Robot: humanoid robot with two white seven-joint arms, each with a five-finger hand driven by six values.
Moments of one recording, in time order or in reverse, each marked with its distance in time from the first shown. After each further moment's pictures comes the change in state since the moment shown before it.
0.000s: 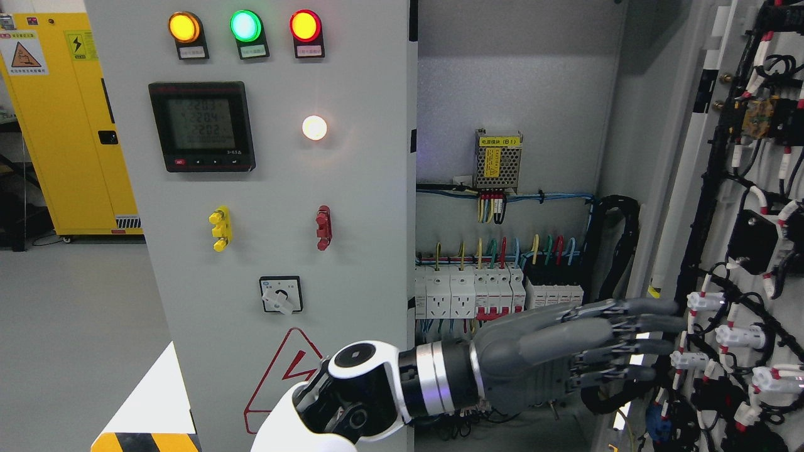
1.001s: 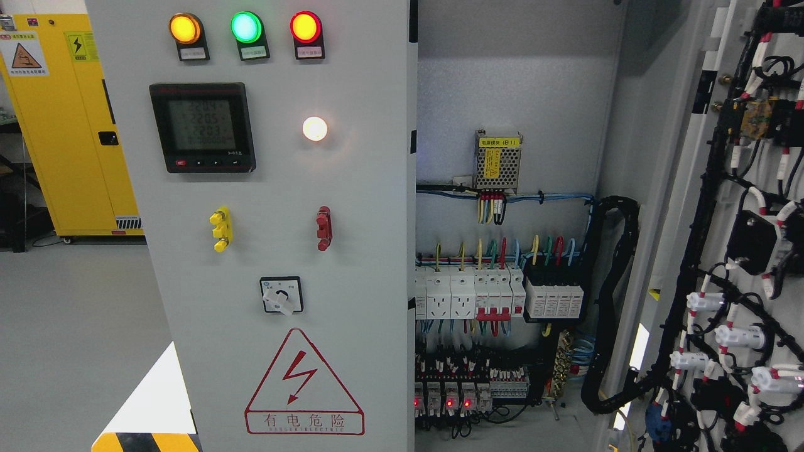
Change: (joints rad) left arm 0.811 0.190 0.167 0.215 -0.207 -0.458 0.005; right arm -0.017 -0.003 0.000 -0.001 0.000 0.000 0.001
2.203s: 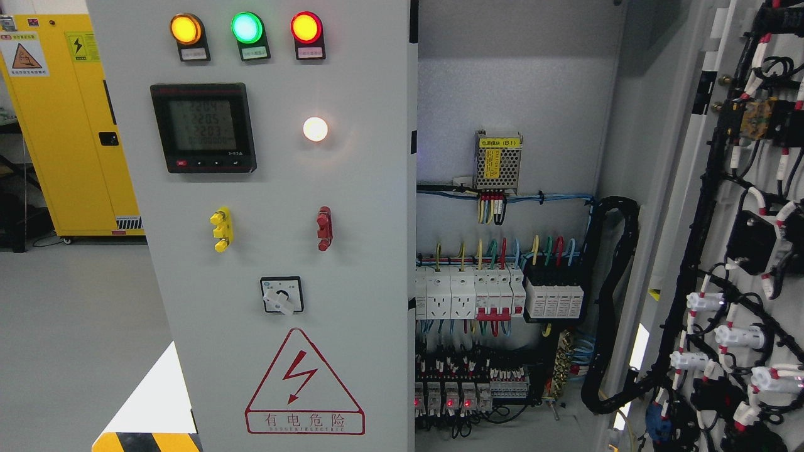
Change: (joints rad) left arm -0.049 -0.097 0.036 1.199 -0.301 -0.119 0.308; right arm 0.003 0.020 0.000 -0.048 0.001 -0.069 0.000
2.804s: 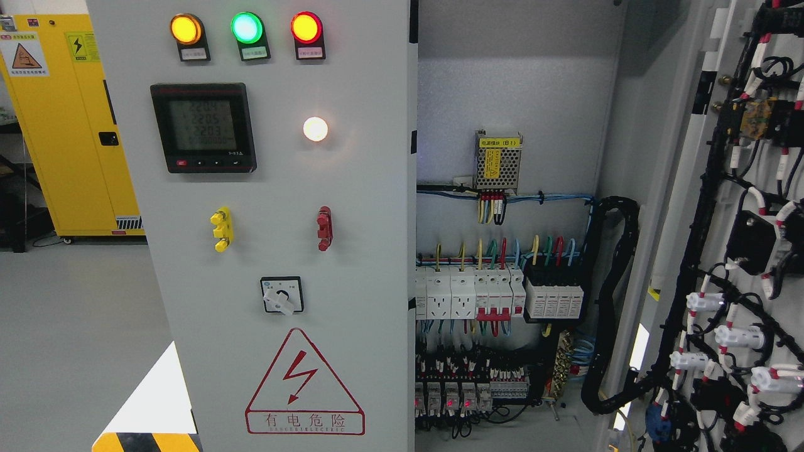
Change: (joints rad) left arm 0.003 -0.035 -0.001 0.146 -0.061 -0.011 0.058; right arm 0.157 0.005 0.037 -0.525 -0.002 -0.031 -0.001
